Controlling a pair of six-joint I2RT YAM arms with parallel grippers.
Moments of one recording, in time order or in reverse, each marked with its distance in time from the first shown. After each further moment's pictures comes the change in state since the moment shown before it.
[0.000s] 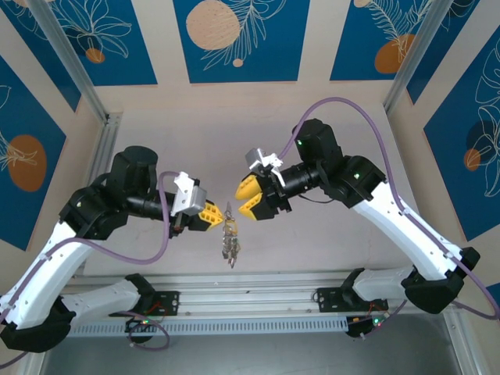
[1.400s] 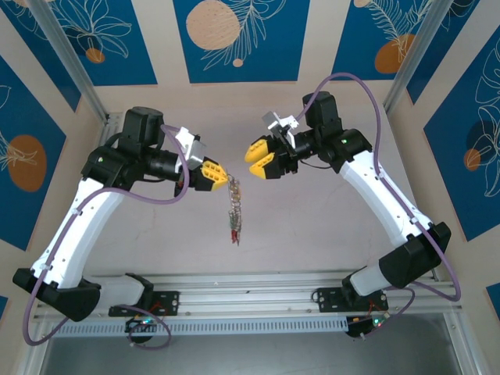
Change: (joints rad) left arm 0.268 0.267 0.180 0.001 0.317 0.158; right arm -0.295 0.204 0.039 0.149 -0.390 -0.121
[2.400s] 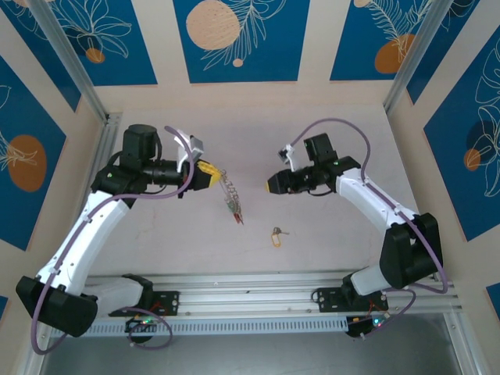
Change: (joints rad) left arm 0.114 -0.109 -0.372 0.356 -0.162 -0.394; right arm -0.103 -0.016 -0.482 -0.010 0.678 0.575
